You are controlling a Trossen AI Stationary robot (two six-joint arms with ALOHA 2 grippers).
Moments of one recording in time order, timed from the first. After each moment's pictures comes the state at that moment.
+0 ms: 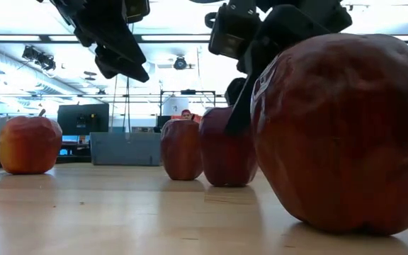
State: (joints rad) left arm -0.28 1.32 0.86 -0.29 -0.17 -0.45; right arm 0.27 1.86 1.14 -0.20 0.03 0.20
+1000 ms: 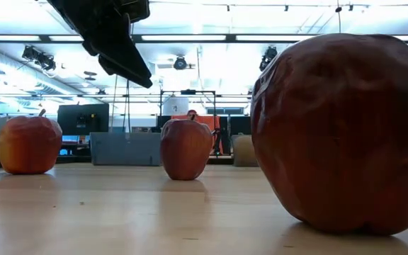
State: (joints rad) left arm -0.28 1.32 0.86 -0.34 -0.36 -0.35; right arm 0.73 1.28 1.14 -0.84 -0.02 1.08
